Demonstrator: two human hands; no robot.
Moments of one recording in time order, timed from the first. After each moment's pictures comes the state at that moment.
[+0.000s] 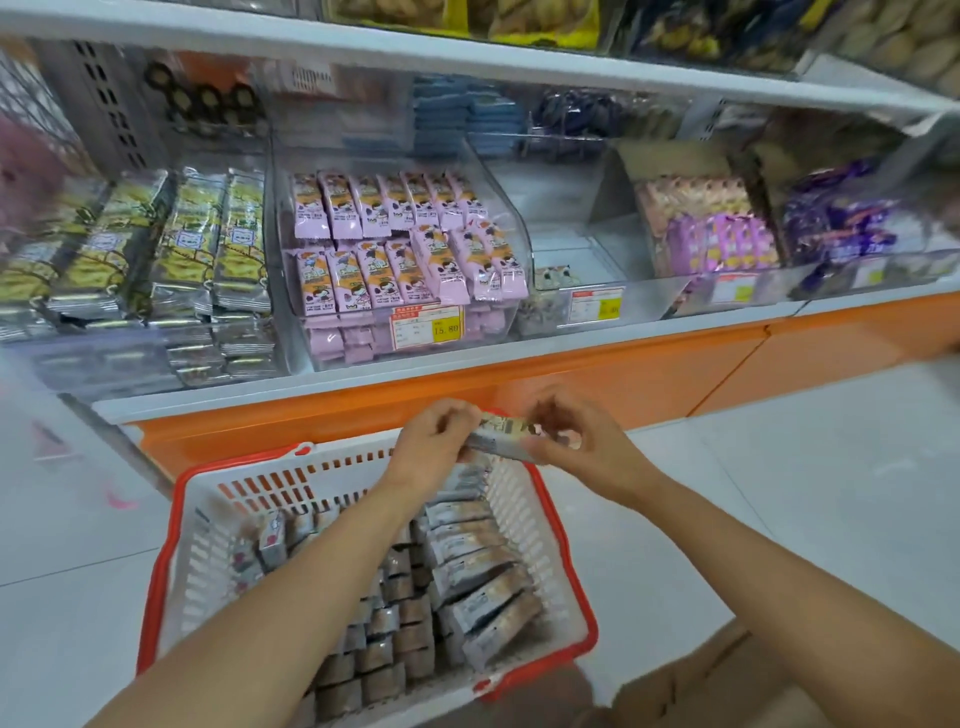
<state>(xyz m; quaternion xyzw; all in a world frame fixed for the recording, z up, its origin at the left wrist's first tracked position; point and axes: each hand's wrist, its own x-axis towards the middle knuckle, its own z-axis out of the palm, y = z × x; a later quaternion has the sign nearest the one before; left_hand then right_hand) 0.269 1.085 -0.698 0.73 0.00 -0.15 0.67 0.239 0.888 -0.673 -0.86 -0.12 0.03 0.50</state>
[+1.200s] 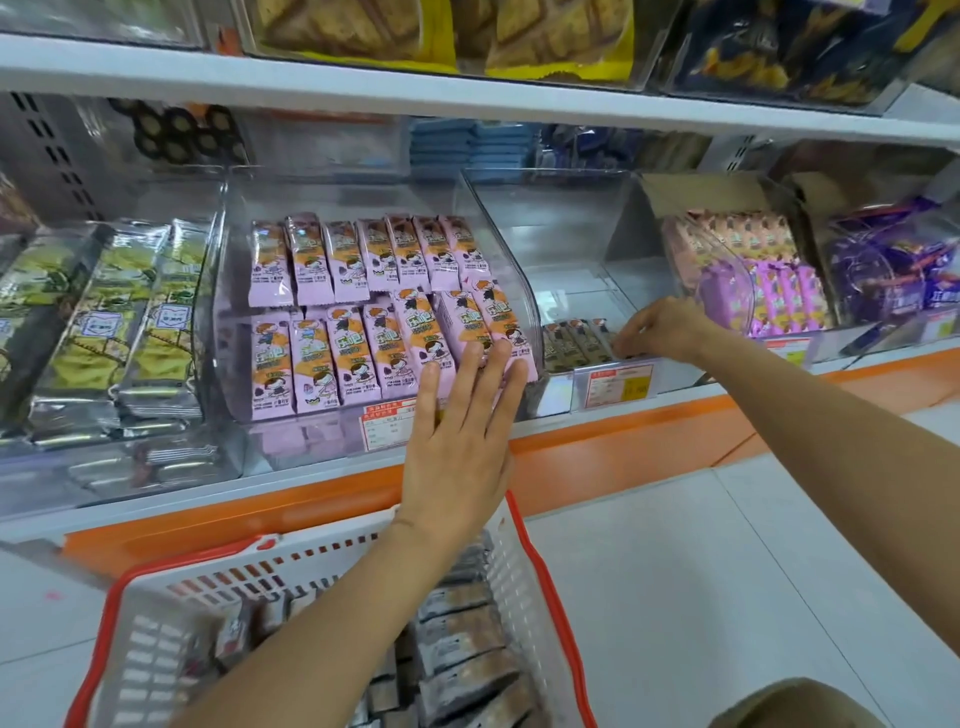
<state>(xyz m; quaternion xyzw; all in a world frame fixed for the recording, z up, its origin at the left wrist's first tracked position) 0.359 1.043 -0.701 0.92 -0.21 0.31 -0.02 0.467 0.770 -0.617 -0.98 0.10 0.09 0.13</state>
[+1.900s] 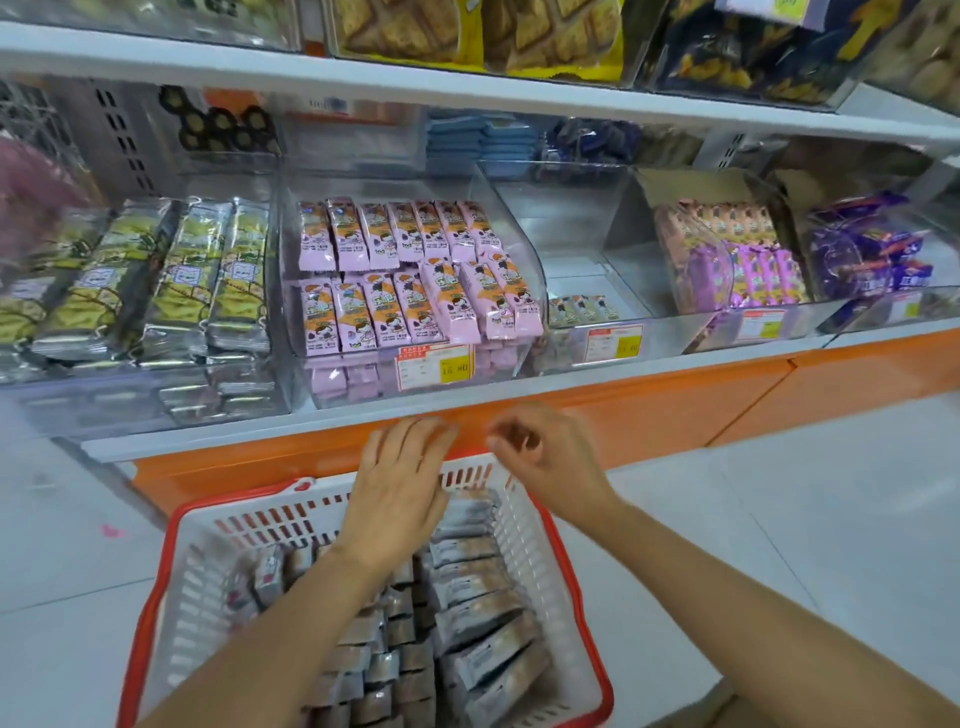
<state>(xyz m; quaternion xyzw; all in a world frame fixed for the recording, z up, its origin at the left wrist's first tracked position) 0.288 1.125 -0.737 0.94 -0.26 0.19 0.12 0.287 0.928 -0.682 -0.90 -0.17 -0.11 0.40</state>
